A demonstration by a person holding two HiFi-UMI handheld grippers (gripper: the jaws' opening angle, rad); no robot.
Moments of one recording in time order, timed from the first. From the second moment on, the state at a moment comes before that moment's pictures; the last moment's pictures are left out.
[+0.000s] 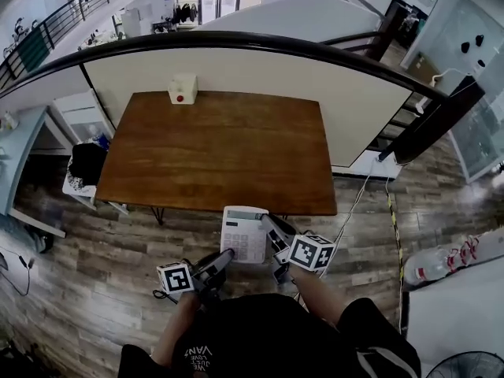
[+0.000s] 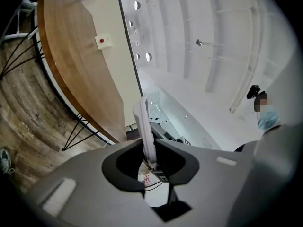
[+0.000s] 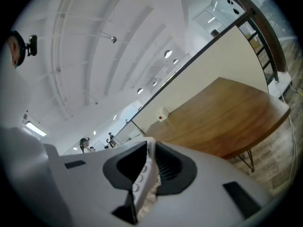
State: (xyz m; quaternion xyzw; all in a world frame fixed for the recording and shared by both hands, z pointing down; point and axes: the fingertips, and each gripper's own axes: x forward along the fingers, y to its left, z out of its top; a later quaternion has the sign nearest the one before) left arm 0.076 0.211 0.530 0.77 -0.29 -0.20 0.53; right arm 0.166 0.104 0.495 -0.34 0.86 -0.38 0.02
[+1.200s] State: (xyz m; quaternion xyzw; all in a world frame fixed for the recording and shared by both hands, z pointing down) left arm -0.033 0.023 0.535 0.79 -0.23 -0.16 0.54; right arm 0.064 -0.073 0.500 -0.40 0.84 -0.37 0.01
